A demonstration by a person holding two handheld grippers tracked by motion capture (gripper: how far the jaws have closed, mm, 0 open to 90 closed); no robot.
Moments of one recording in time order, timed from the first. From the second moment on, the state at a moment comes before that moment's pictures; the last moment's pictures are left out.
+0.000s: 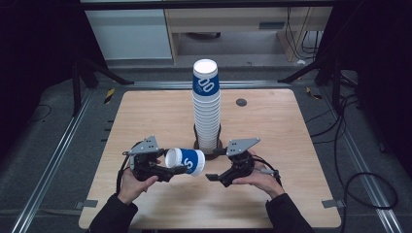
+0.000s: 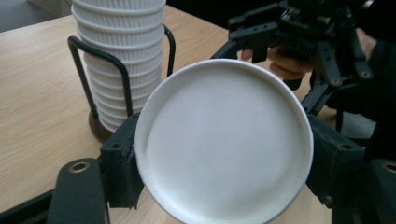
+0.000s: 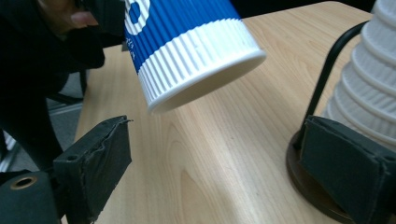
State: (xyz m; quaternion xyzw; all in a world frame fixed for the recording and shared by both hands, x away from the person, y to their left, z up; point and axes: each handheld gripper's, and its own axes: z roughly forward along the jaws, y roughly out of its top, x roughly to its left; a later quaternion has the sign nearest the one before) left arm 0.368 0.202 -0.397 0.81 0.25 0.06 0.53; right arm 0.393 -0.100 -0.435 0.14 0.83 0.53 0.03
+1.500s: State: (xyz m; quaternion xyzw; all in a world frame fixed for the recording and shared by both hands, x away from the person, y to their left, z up) left arm 0.358 0.179 -0.403 0.81 0.18 0.00 0.55; right arm 0.385 -0.075 -0.446 0.09 0.81 0.57 -0.05
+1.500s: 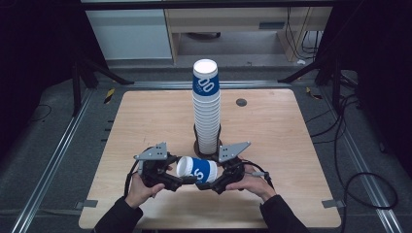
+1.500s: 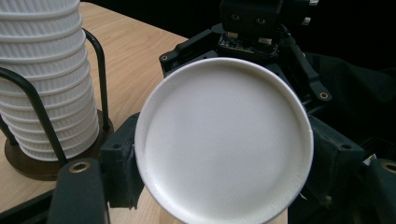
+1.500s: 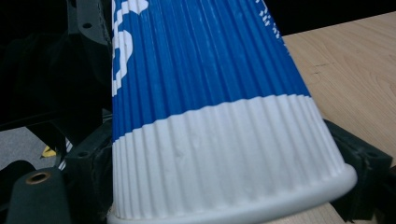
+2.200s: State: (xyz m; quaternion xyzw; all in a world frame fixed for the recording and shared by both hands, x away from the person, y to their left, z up) left arm 0.364 0.187 -0.403 0.86 0.18 0.01 0.47; right arm 0.388 -0.091 -0.441 0.09 0.85 0.51 0.00
